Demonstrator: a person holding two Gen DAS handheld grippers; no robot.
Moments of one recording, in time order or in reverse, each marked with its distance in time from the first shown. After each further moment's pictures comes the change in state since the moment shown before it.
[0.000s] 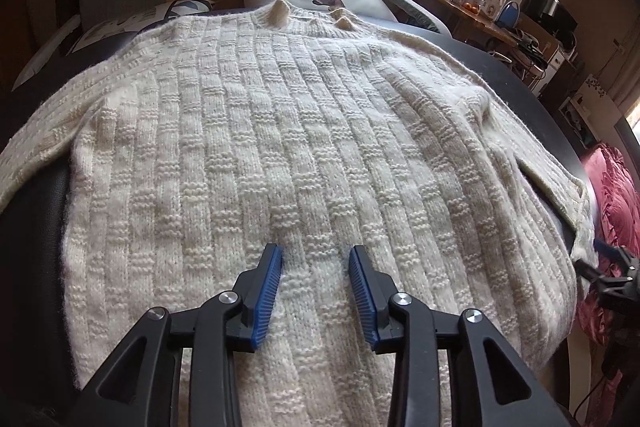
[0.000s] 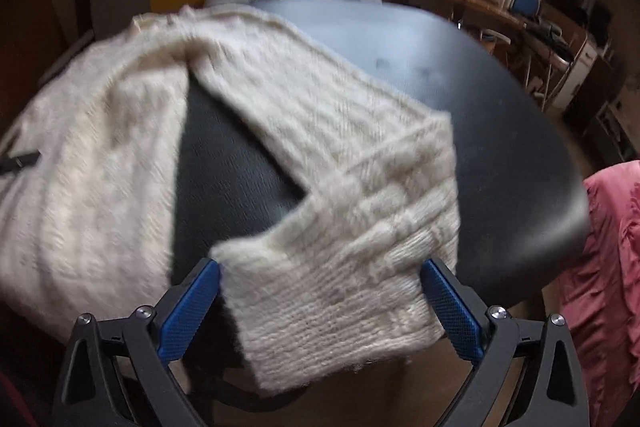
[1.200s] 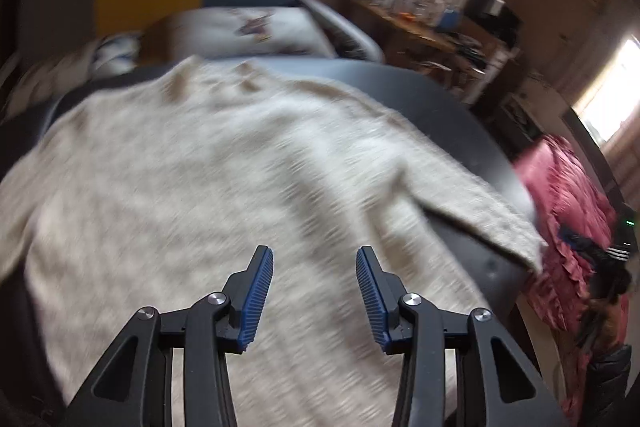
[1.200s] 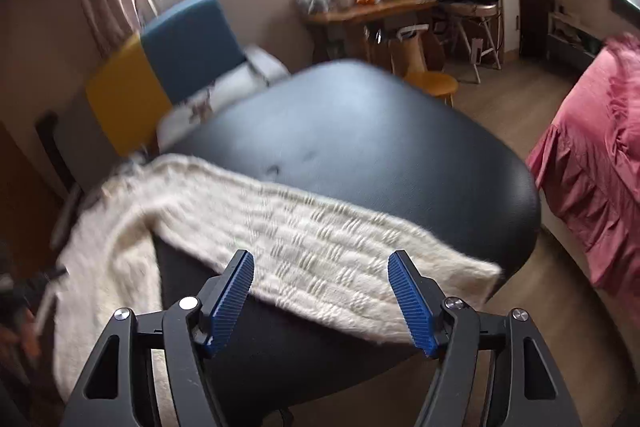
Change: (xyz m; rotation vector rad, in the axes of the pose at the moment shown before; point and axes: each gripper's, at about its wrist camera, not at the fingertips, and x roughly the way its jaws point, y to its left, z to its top) left arm -0.019 -0.069 0.093 0.135 -0.026 -0.249; right arm -0.046 -0.134 0.038 0.427 -0.145 0.101
